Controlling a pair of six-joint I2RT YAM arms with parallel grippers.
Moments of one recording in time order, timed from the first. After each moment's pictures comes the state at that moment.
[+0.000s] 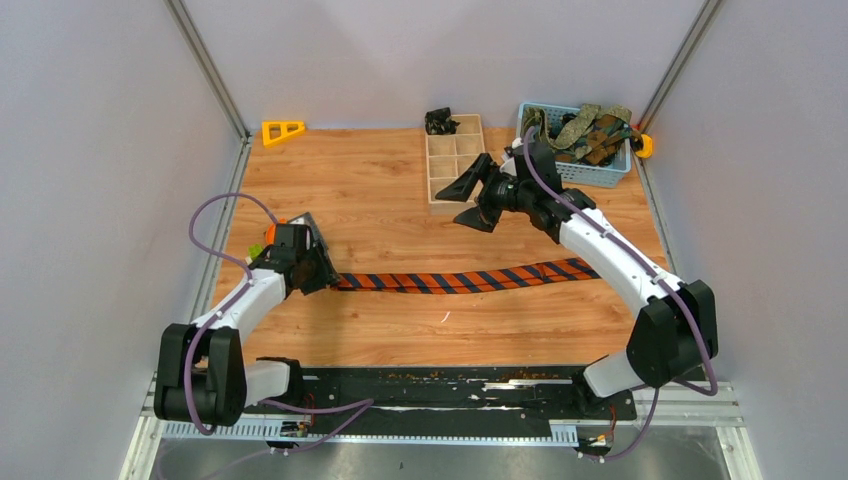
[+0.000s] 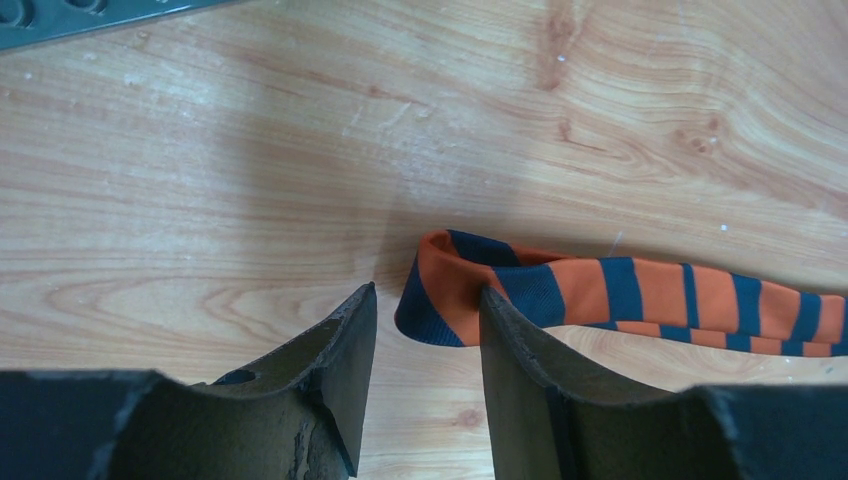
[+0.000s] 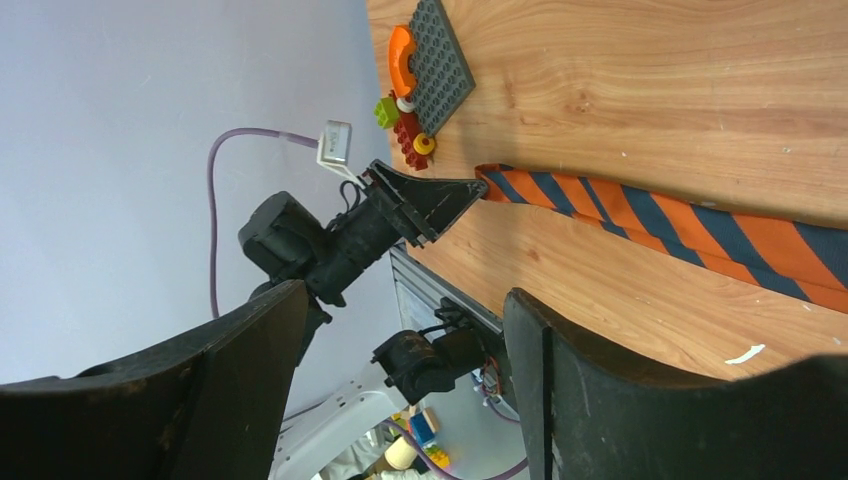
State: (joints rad) left arm -0.09 1.21 0.57 -0.35 0.09 -0.53; right arm 0.45 1.47 1.23 -0.30 -0.52 1.13
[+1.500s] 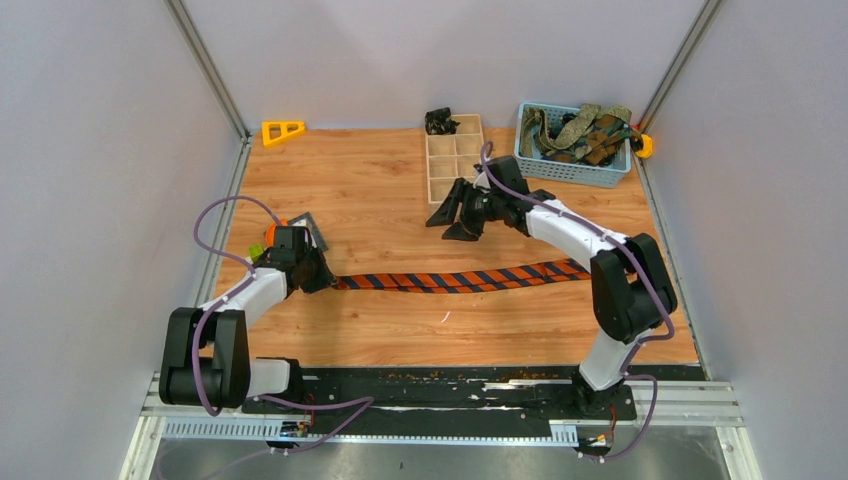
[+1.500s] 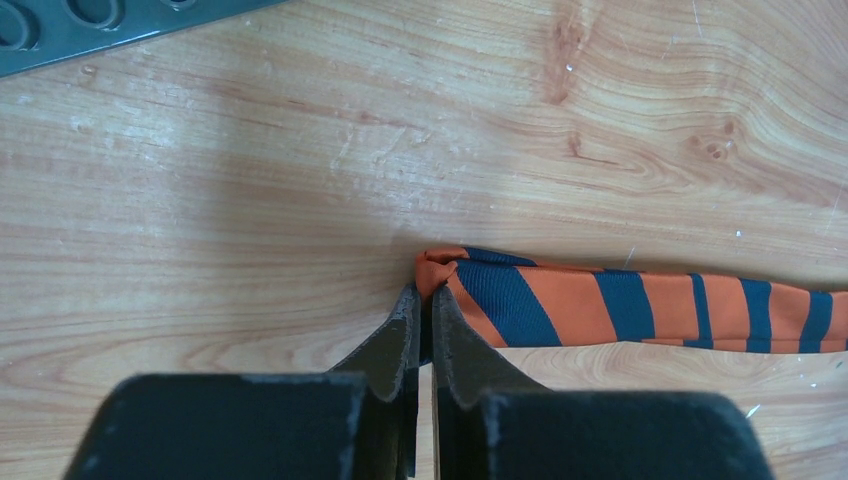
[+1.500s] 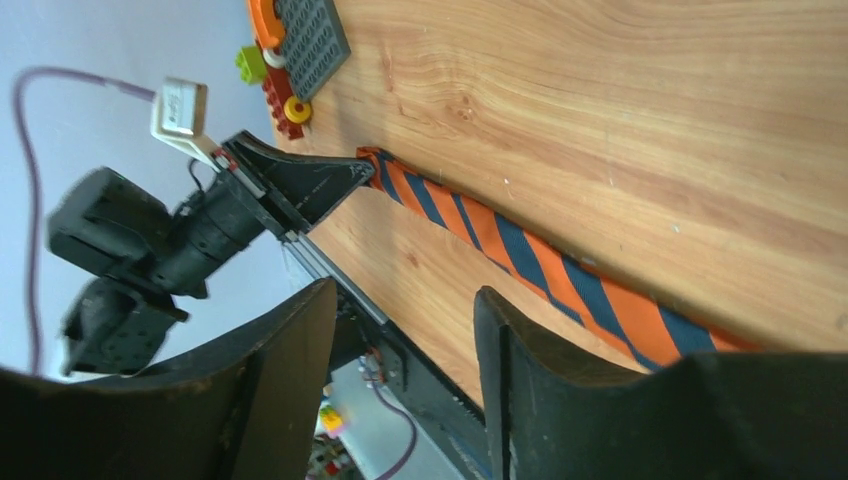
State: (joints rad) left arm -0.05 1.29 0.54 -0.22 0.17 -0.48; right arm 0.47 1.74 1.23 -0.22 -0.57 0.91
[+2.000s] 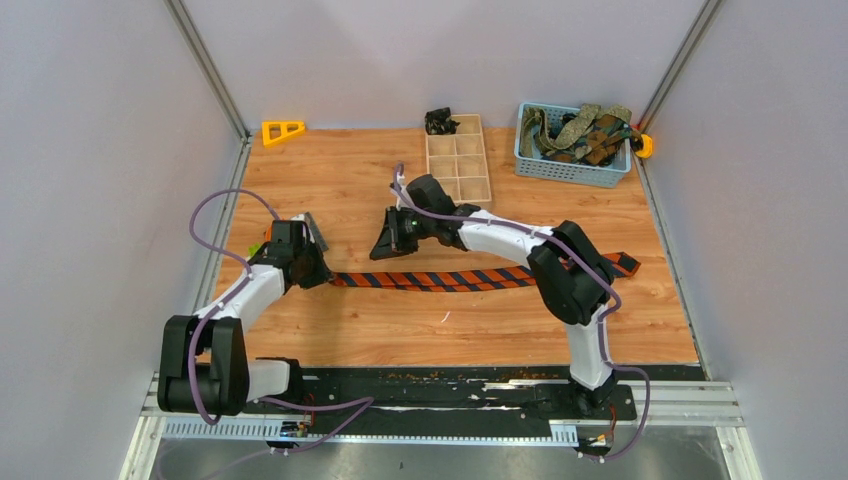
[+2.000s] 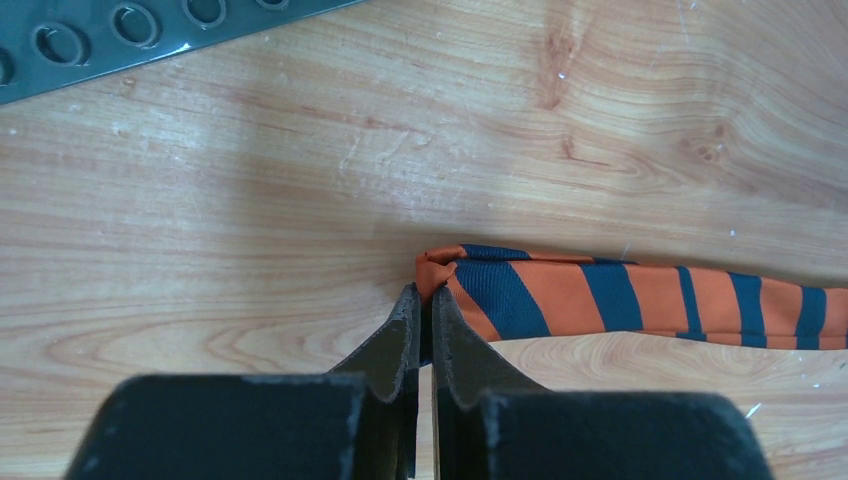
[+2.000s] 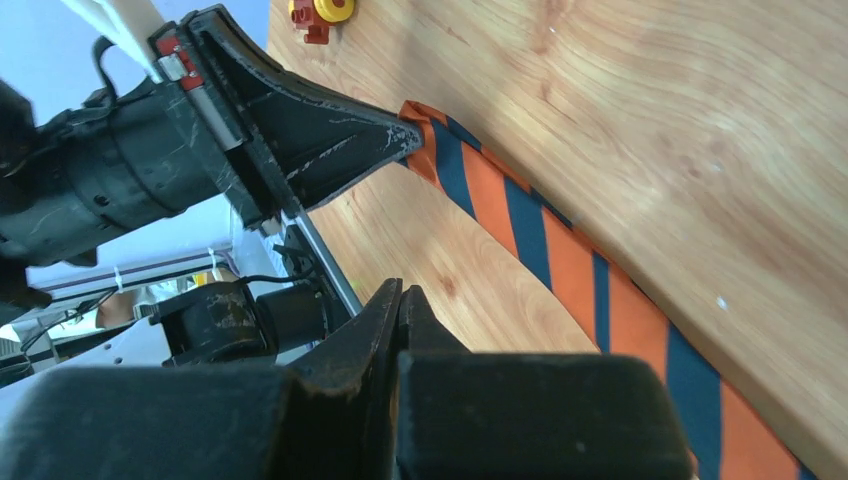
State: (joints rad) left arm -0.05 1.26 0.58 -0.30 0.14 -0.46; right arm 0.75 1.99 1.42 -0.08 -0.57 0.77
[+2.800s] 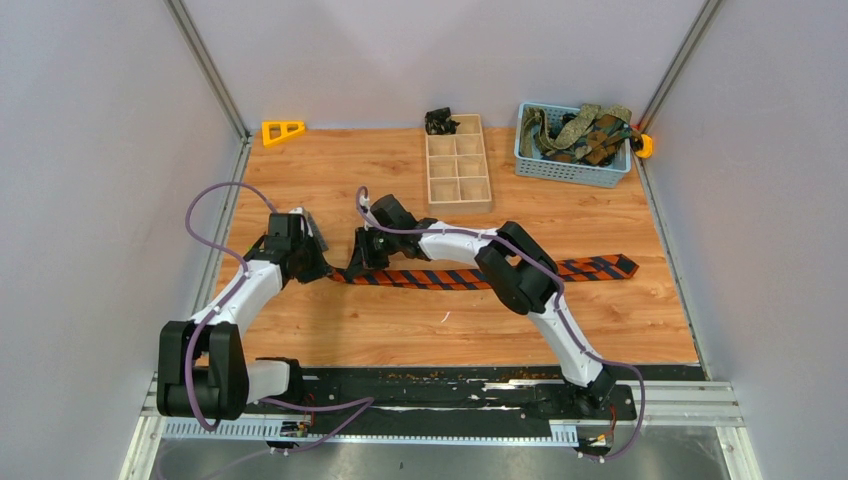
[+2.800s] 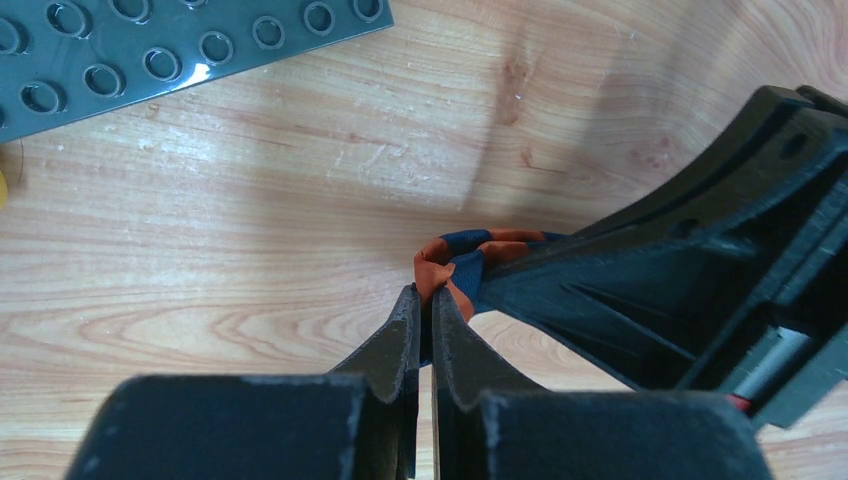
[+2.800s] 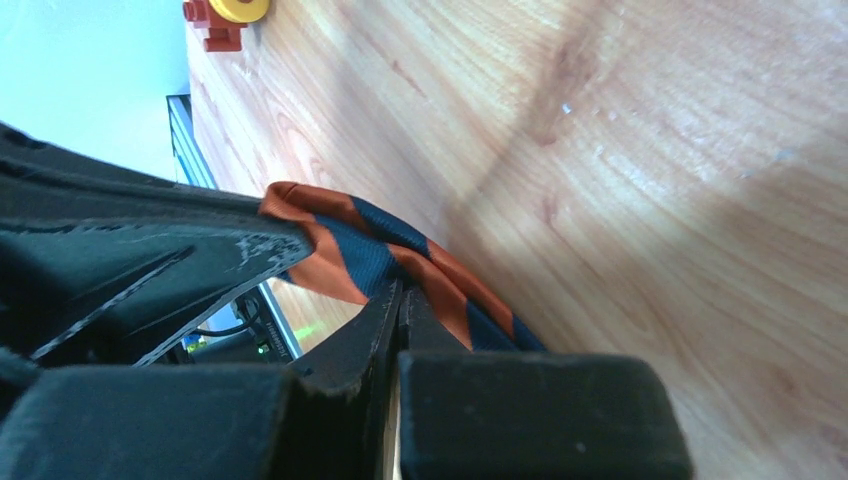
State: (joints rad) left arm -0.05 1.24 0.66 -0.38 0.14 -0.46; right arm 0.87 2.35 1.71 -0.05 -0.56 0.78
